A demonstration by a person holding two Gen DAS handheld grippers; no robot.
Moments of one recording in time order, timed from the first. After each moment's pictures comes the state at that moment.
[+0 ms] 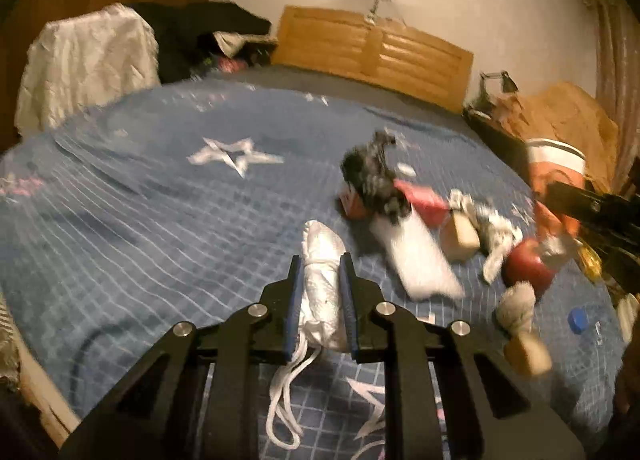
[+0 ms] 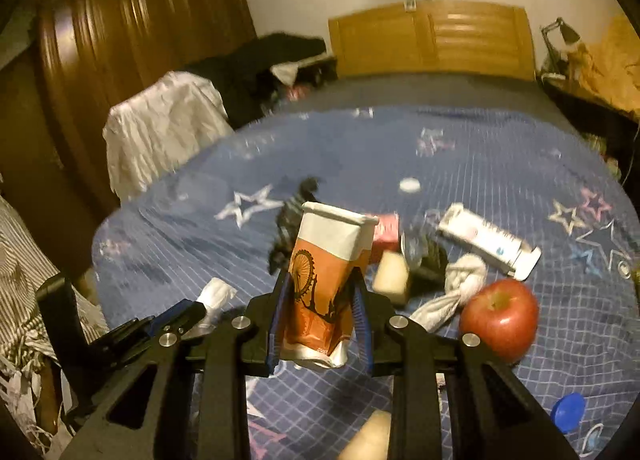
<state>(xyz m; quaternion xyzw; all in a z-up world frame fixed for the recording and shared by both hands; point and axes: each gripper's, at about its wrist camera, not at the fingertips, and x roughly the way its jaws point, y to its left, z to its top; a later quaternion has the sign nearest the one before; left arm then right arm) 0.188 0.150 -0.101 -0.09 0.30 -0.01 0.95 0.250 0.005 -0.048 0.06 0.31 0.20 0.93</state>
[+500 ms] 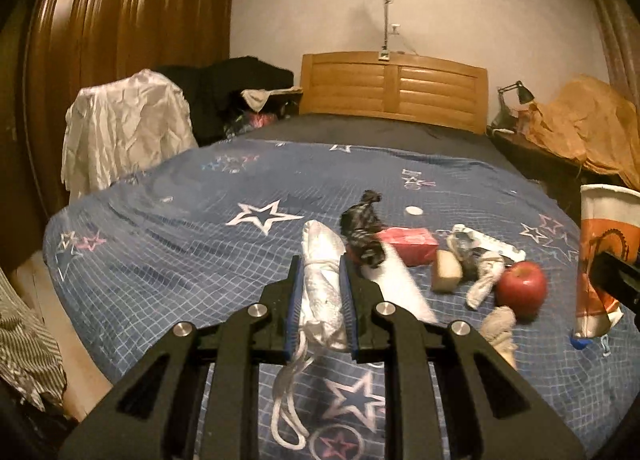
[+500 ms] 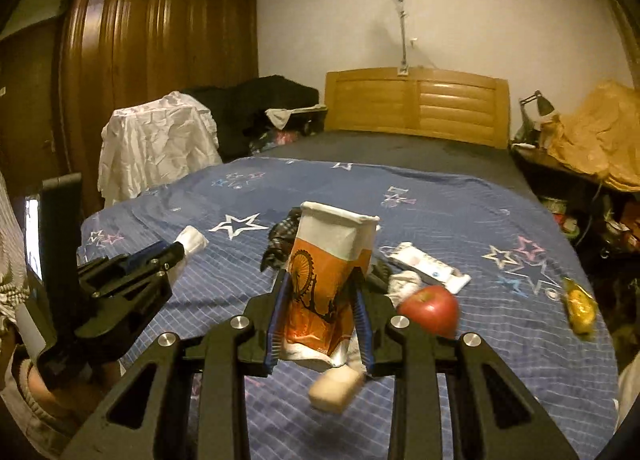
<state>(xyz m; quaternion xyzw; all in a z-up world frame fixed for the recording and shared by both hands) 0.137 0.095 -0.041 -0.01 0.23 0.06 0.97 0.122 -0.019 -0.018 0.00 0.22 0.14 0.96</state>
